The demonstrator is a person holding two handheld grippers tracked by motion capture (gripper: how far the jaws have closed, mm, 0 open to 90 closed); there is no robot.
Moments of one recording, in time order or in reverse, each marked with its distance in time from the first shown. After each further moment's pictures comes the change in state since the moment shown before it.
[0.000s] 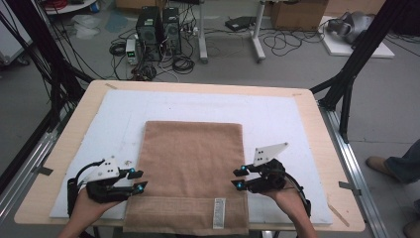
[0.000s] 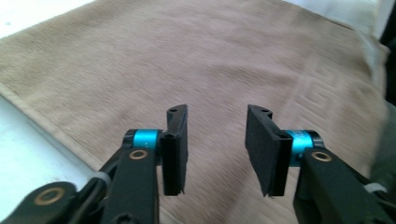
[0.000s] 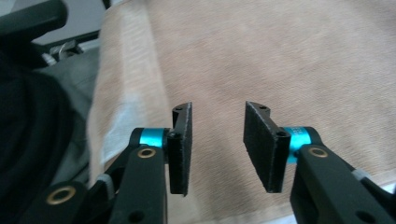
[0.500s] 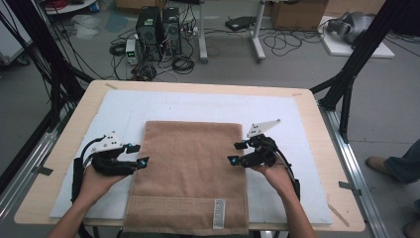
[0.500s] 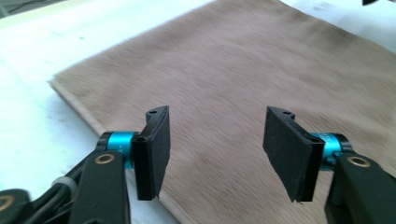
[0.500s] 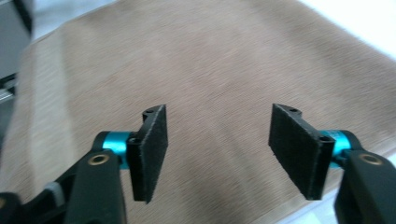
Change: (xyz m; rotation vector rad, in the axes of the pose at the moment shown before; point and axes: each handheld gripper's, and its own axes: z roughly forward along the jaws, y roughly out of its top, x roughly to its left) left arm 0.049 0.028 0.018 -0.010 0.127 -0.078; right arm -0.062 0.023 0.018 -0.006 -0.114 0.132
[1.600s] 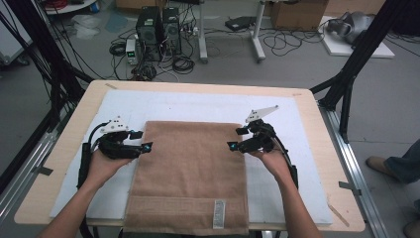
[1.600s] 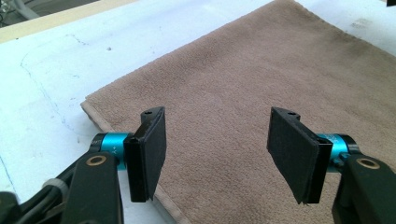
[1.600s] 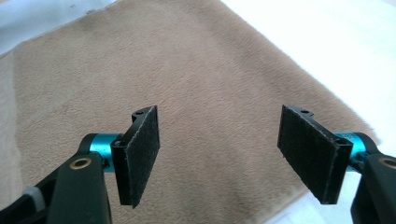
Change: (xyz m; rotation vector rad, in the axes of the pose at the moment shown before) left arm 0.027 0.022 0.022 0.016 0.021 -0.039; right arm -0.027 0.024 0.002 -0.005 -0.068 -0.002
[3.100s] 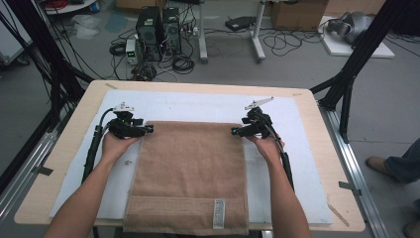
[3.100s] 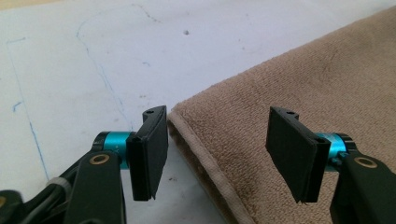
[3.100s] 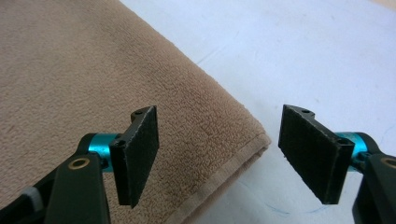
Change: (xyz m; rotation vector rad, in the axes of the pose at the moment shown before) left arm 0.068 -0.002 0.063 0.060 0.124 -0.156; right arm -0.067 -0.007 0.041 0.047 -0.183 0.126
